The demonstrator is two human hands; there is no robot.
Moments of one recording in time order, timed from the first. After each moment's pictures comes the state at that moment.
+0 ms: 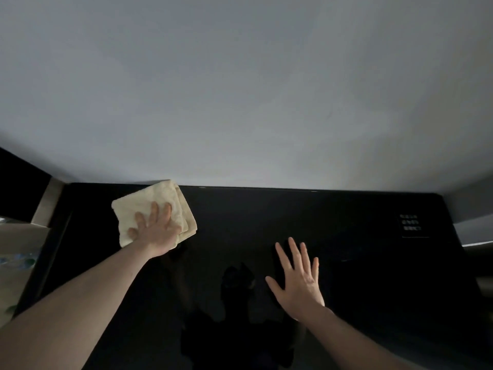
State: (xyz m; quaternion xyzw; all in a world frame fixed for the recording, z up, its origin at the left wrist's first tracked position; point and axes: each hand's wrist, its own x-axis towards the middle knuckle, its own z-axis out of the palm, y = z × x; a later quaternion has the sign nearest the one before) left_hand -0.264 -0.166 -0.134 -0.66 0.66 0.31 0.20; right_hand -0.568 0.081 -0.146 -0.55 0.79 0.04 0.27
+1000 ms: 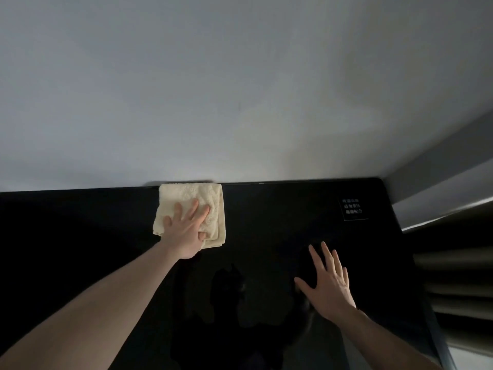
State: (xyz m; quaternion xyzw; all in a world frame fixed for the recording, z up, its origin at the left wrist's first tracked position) left_hand -0.453 -0.094 -0.138 -0.46 0.84 0.21 0.20; right_hand -0.740 0.191 -0.129 -0.43 0.86 -0.01 0.29
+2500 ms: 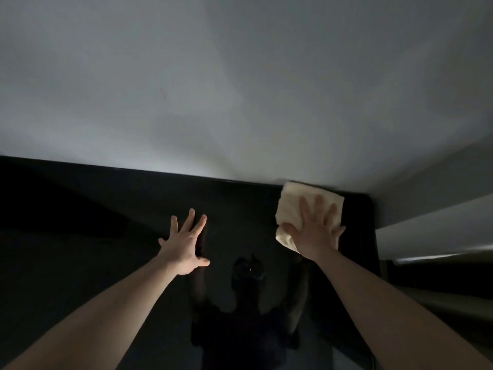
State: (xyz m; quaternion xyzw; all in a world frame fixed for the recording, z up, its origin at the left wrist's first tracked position) left_hand -0.586 0.010 -0.129 -0.57 0.73 0.31 0.23; right_hand -0.925 0.075 -0.139 -0.48 0.82 0.09 0.30
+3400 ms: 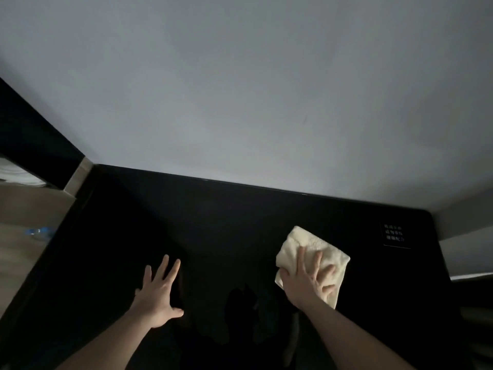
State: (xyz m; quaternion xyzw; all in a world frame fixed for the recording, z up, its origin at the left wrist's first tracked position) left_hand -0.267 0.061 -0.118 -0.62 0.70 0.25 0.25; right_hand -0.627 0.117 -0.118 -0.36 0.83 0.02 0.42
